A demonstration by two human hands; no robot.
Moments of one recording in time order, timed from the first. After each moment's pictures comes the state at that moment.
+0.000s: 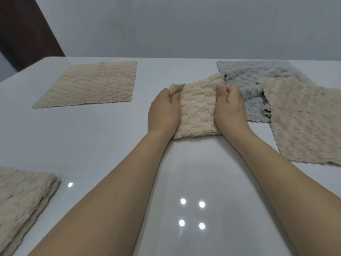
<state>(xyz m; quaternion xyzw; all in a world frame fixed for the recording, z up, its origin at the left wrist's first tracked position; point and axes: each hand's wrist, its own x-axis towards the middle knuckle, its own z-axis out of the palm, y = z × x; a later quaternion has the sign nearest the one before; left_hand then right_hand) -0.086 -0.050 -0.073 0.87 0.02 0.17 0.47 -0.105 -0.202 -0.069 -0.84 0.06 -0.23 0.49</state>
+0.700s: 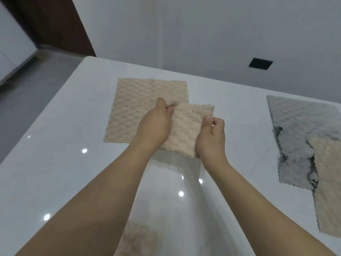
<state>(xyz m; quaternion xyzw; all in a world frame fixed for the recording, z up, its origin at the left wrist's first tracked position) 0.009 0.164 0.033 0.93 0.01 0.03 0.36 -0.030 0.018 0.027 -0.78 0.19 -0.06 0.59</state>
